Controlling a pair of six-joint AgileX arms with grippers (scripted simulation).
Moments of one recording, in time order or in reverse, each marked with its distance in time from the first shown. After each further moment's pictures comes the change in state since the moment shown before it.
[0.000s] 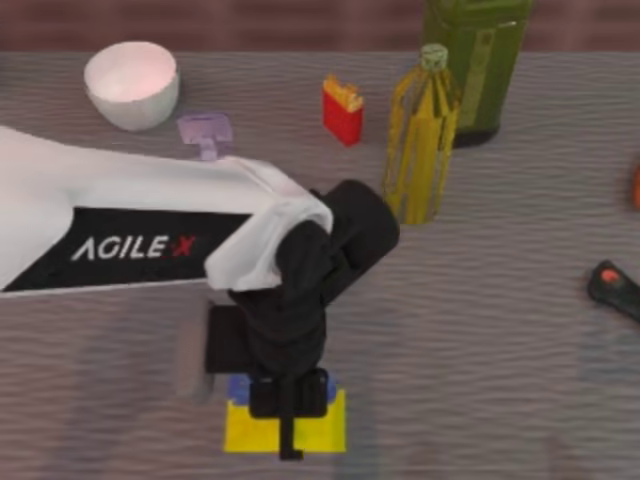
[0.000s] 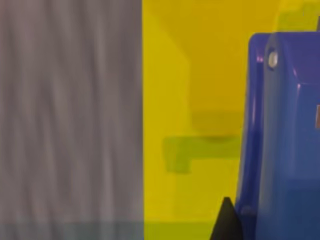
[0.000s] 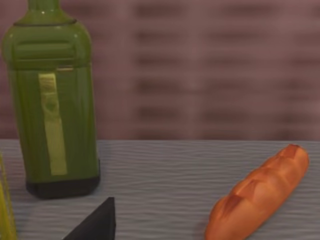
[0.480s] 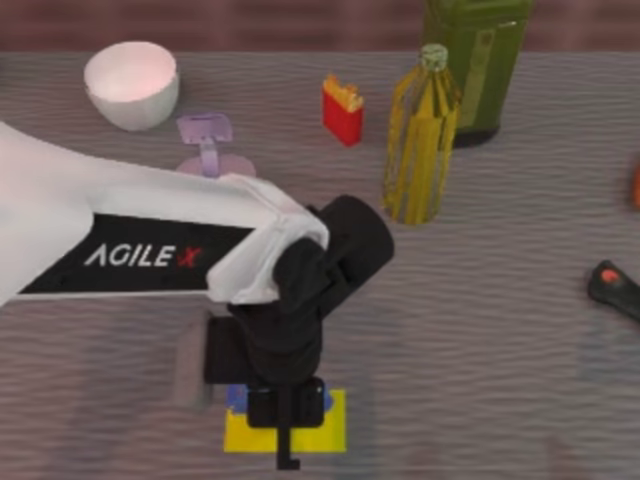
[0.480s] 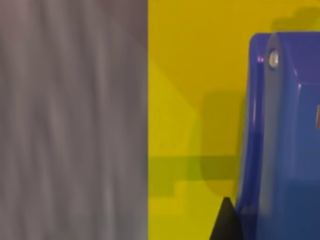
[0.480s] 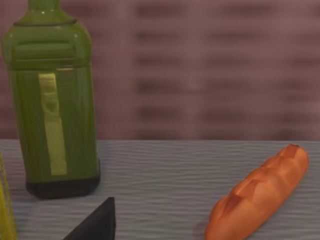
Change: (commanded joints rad) left arm 0.002 0.020 -0.038 0.056 -0.002 0.001; right arm 0.000 0.000 0.000 0.000 0.000 0.000
